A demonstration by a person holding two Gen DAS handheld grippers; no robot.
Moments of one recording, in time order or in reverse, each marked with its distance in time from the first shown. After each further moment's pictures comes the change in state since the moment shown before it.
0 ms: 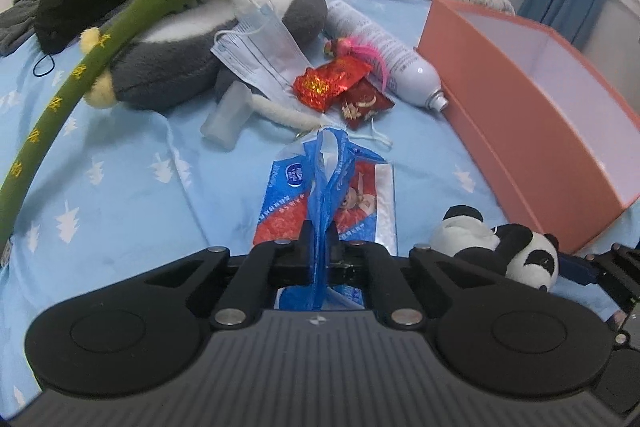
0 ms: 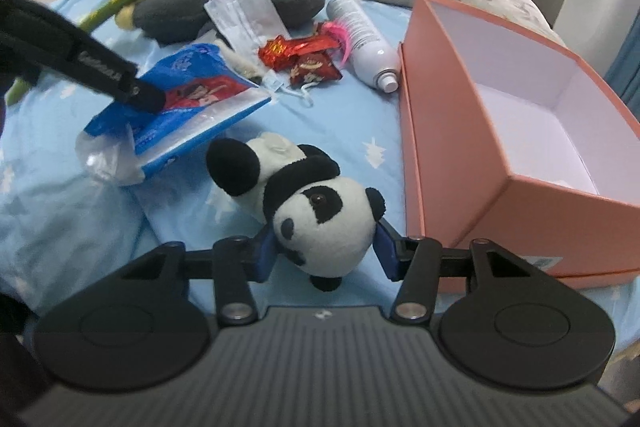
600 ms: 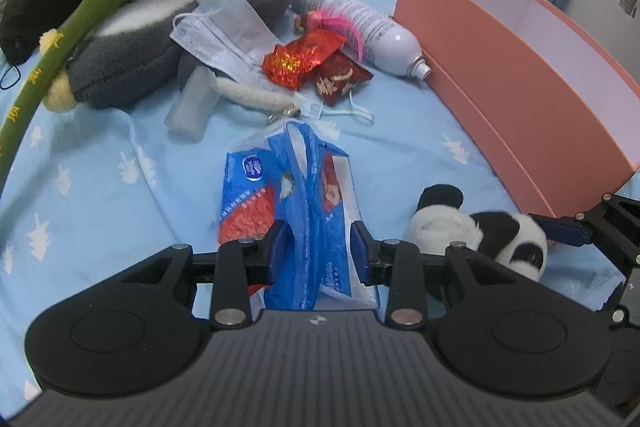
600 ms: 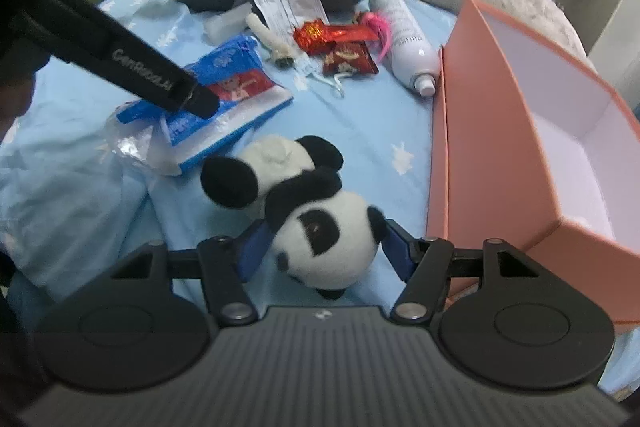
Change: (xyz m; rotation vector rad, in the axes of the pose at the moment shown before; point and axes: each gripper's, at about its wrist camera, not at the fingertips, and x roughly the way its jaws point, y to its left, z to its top) left arm 0.031 -0.009 -0.003 0.101 0.061 -0.043; right arm 0.024 0.009 0.004 -0.154 0.050 0.040
